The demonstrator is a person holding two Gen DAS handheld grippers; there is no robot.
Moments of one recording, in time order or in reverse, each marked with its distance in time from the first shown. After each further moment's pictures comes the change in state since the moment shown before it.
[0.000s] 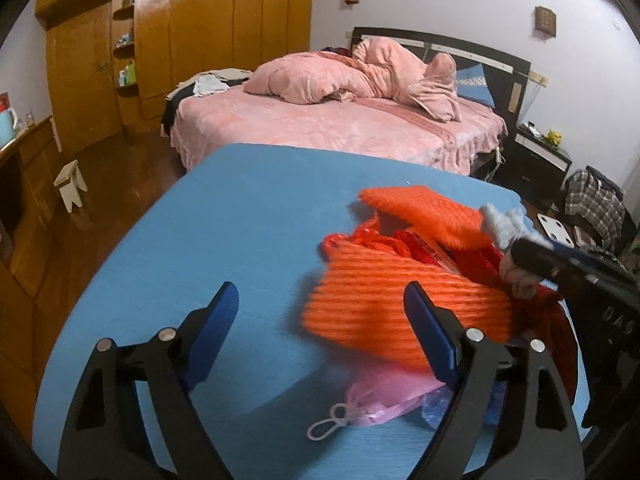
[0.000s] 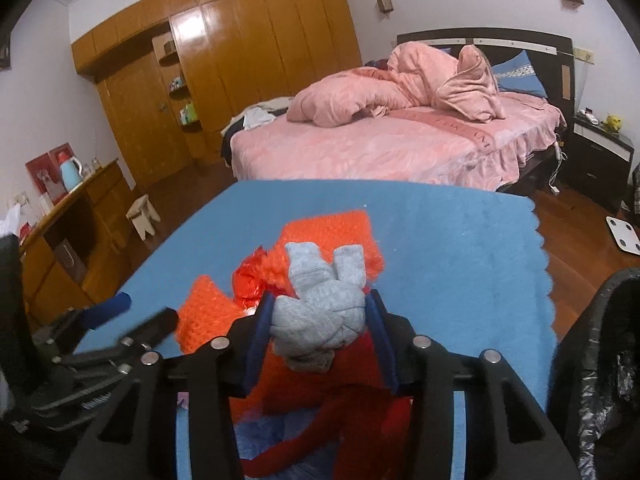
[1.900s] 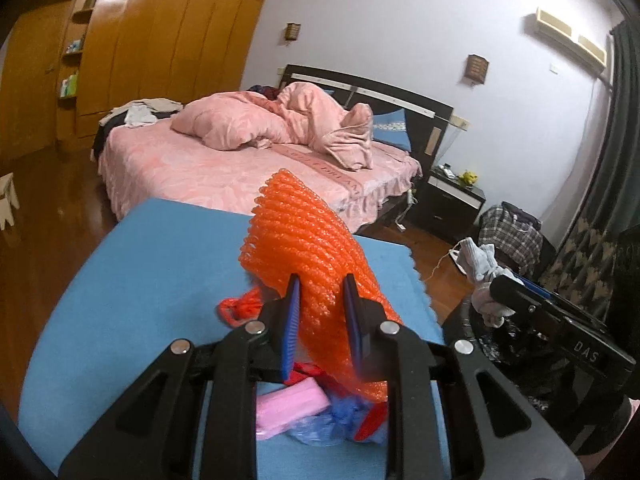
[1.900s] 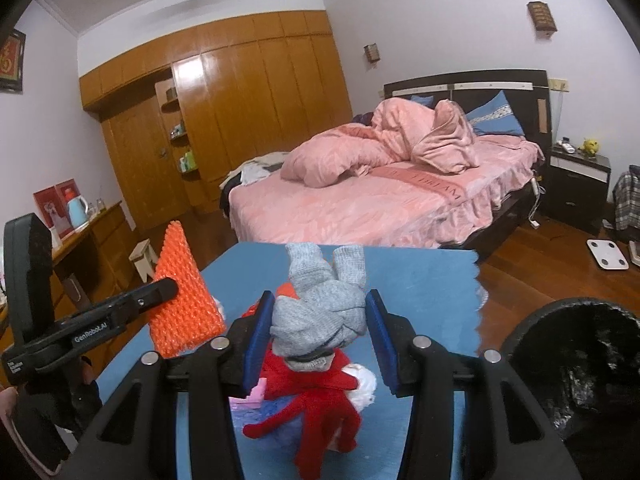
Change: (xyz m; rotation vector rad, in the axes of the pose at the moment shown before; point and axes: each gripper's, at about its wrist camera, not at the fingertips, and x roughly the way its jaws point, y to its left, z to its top) left arm -0.085 -0.034 0.041 -0.020 -0.134 -0.335; right arm -0.107 -0.032 0.020 0.023 -0.188 -0.021
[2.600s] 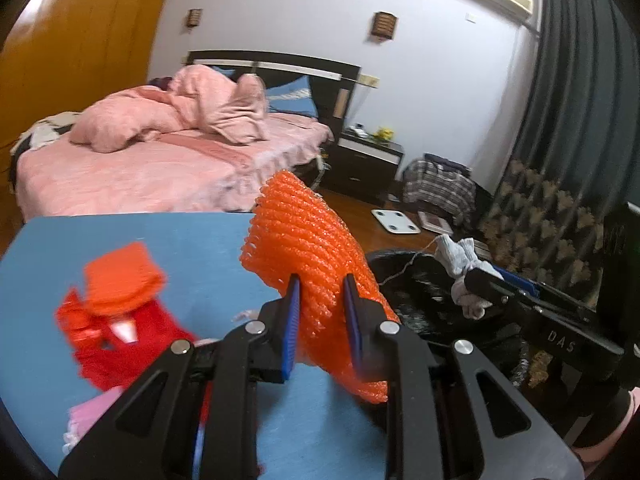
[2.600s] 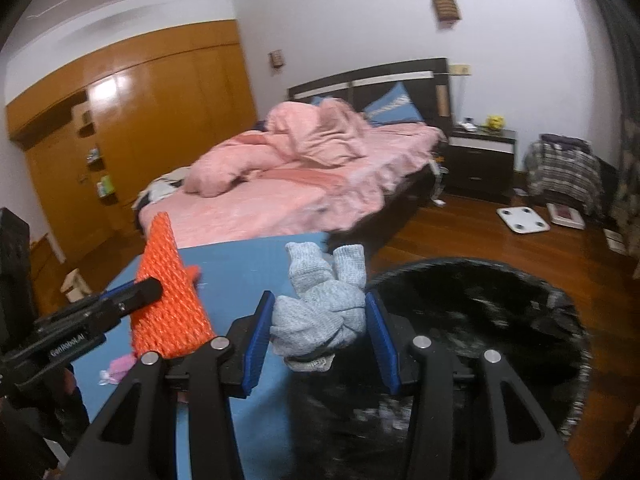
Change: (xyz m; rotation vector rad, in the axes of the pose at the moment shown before) left arm 0.078 -0.158 -0.039 0.186 0.095 -0.263; right arm -0.080 -0.141 -0.039 0.142 -0.016 -0.314
